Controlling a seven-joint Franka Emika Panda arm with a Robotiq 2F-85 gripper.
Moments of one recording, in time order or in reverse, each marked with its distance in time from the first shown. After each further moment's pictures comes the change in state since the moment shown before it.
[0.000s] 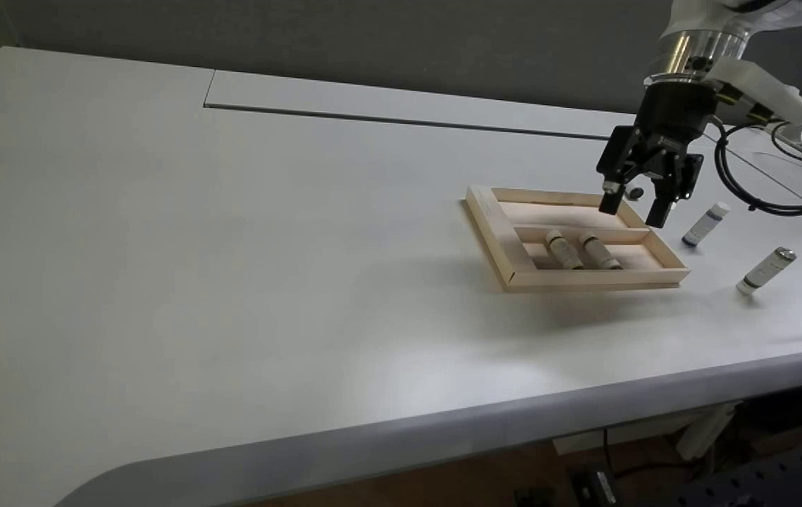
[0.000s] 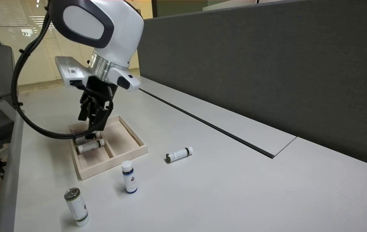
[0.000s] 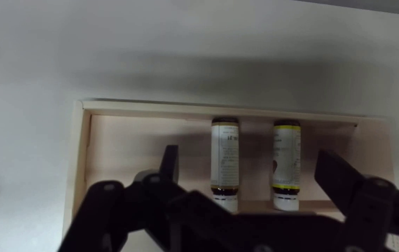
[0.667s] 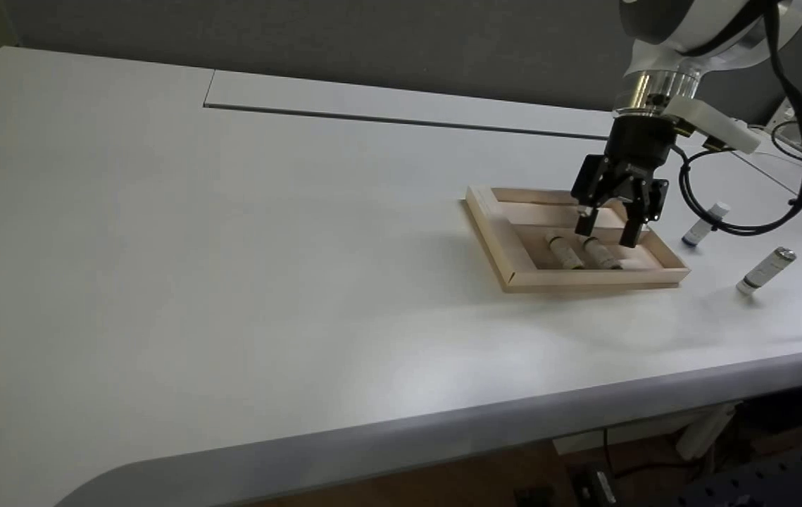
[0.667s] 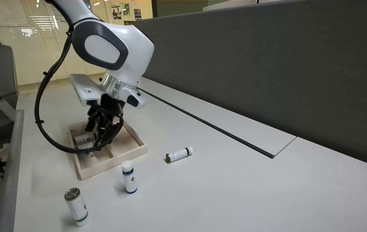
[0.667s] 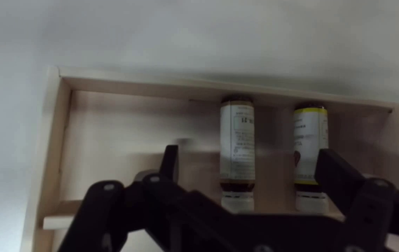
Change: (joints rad) arm -0.018 0.158 0.027 0.116 -0.006 -0.014 -0.007
